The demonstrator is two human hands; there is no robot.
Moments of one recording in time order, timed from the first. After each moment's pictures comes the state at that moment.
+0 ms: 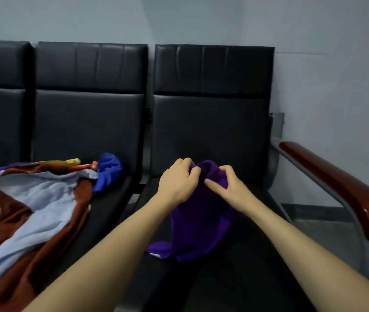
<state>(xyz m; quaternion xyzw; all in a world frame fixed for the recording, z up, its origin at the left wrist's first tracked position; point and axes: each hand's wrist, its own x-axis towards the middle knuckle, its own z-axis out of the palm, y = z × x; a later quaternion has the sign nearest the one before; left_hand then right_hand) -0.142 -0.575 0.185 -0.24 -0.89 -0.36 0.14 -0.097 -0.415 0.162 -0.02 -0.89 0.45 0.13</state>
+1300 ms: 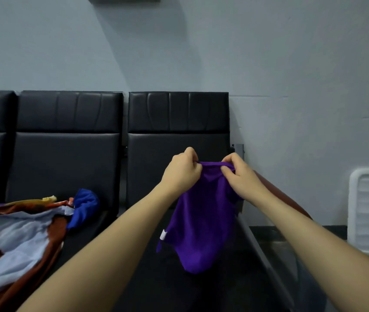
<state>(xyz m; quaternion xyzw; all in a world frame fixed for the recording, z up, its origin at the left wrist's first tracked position) -0.088 -0.495 0.292 -0.33 -0.84 -0.37 0.21 -0.025 -0.339 0.272 0.00 -0.88 0.34 0.32</state>
